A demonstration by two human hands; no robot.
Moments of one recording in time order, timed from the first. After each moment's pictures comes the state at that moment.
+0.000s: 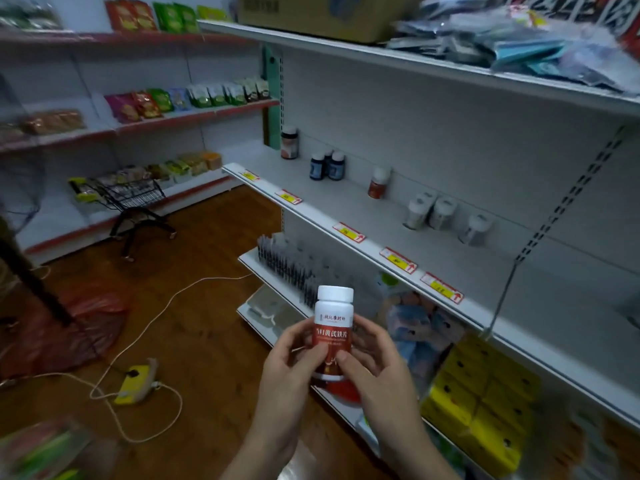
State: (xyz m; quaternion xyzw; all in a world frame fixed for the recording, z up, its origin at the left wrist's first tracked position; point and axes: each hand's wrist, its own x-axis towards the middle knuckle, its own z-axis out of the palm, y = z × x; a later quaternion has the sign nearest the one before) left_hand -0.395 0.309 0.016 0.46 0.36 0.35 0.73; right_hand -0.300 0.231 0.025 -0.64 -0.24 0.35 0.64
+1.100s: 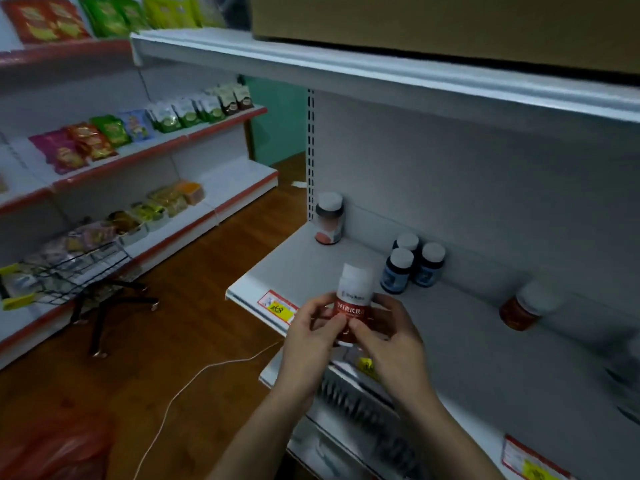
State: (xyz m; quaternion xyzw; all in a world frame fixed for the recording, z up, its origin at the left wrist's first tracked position) left_hand -0.188 0.851 0.024 0.58 0.34 0.24 0.70; right_hand -0.099 0.769 0.000 -0.71 -0.21 0.22 0.63
